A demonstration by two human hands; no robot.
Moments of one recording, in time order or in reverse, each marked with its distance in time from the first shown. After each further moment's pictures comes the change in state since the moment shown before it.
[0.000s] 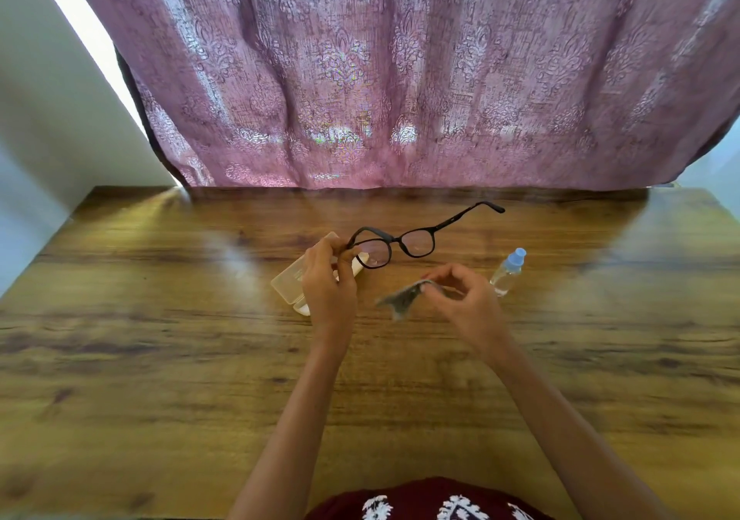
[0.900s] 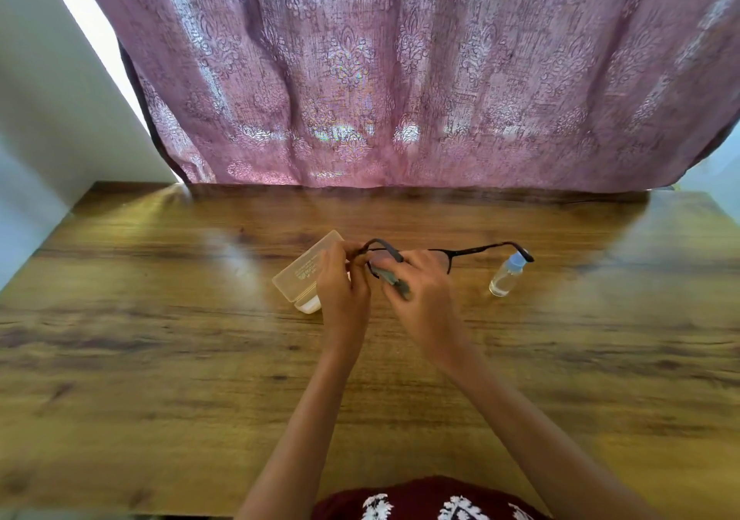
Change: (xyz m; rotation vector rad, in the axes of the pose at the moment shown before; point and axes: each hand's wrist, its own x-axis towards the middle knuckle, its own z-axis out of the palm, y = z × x) left_hand -0.013 0.011 0.005 -0.104 -0.031 0.030; right_hand 0.002 -0.032 0.055 -0.549 0.187 -0.536
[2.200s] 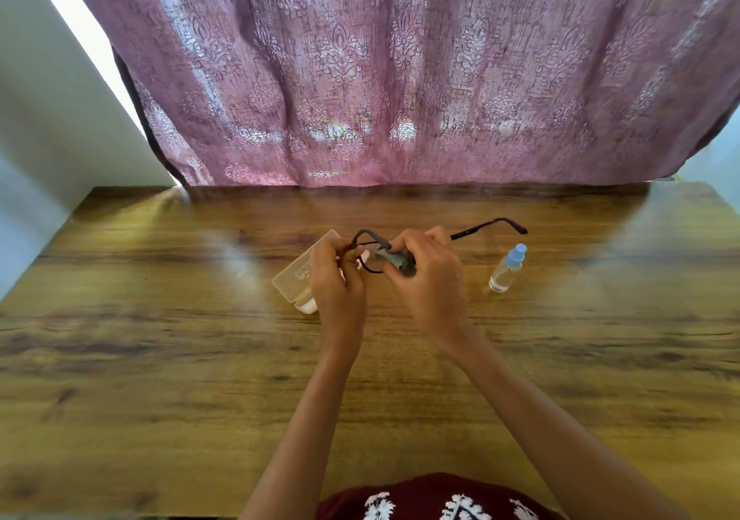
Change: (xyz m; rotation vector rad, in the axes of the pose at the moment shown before) left_hand 0.001 0.012 -0.002 0.030 0.072 -0.043; right_hand 0.019 -0.006 -0.011 0.024 0.102 0.106
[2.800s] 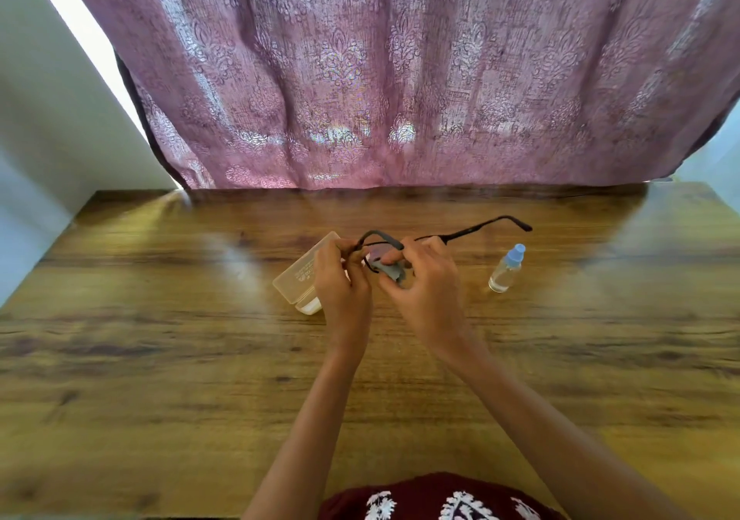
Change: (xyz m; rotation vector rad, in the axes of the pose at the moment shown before) left_hand -0.003 0.003 0.003 -0.020 -0.005 -0.048; right_hand -0.010 0.000 0.001 0.013 -0.006 -0.029
